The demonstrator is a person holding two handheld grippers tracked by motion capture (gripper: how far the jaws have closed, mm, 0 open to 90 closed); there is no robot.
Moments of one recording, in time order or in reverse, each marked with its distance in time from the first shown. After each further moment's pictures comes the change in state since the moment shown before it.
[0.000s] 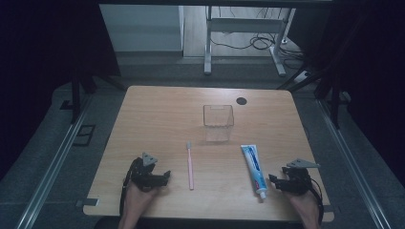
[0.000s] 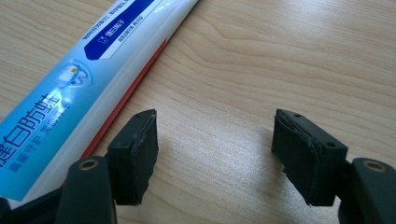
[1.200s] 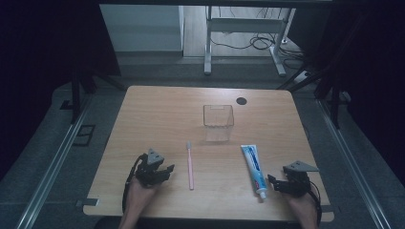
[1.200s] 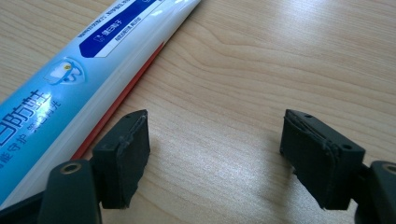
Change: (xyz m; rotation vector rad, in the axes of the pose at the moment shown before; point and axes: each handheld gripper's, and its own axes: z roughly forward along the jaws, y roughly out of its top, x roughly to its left) left arm -0.017 0.024 -0.012 -0.053 -0.091 0.084; right arm 0.003 -0.008 0.004 -0.058 -0.034 -0.027
